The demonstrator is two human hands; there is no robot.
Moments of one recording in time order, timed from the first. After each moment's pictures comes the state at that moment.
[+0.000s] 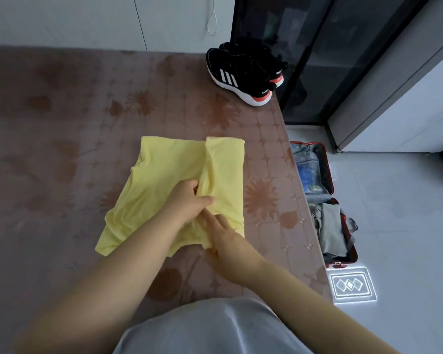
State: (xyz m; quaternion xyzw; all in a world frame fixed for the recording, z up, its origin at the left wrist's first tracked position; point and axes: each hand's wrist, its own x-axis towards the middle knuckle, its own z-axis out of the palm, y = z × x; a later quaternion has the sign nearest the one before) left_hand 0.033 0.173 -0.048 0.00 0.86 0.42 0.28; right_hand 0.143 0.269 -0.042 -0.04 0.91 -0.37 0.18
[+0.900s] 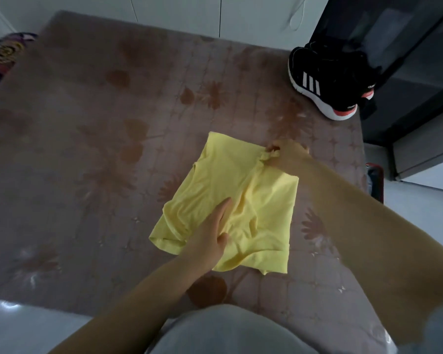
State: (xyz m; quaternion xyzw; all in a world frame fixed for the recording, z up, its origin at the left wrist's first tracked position) left_hand 0.072 0.093 -0.077 0.04 0.86 0.45 0.24; right_hand -0.087 0.301 -0.071 0.05 0.97 -0.17 0.18
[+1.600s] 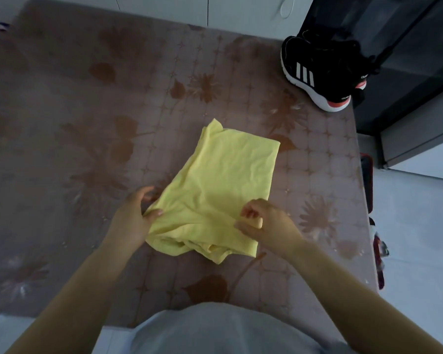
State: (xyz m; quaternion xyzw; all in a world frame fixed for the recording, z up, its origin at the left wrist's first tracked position) left_hand 0.033 -0.011 -0.083 -0.11 0.92 0.35 0.14; right_hand 0.060 0.260 -0.080 -0.04 0.92 -0.35 0.18
